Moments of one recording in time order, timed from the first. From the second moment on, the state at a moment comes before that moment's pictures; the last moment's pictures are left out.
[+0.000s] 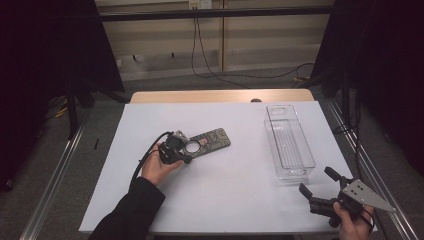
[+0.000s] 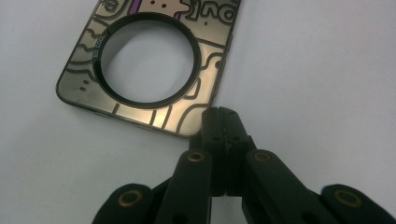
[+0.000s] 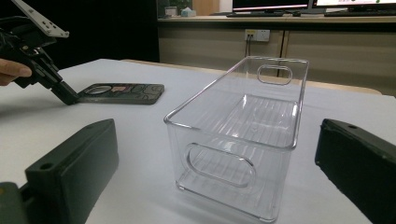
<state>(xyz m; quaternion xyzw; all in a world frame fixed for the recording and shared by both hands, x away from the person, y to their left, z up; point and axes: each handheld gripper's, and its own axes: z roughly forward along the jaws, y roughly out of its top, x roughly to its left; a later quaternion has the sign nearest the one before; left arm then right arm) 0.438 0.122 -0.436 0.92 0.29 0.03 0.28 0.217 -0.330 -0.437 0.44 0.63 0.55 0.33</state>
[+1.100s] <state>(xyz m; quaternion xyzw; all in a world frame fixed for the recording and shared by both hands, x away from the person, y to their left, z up) 0.450 0.129 -0.436 0.92 0.30 0.04 0.27 0.217 -0.330 -0.437 0.44 0.63 0.55 0.33</state>
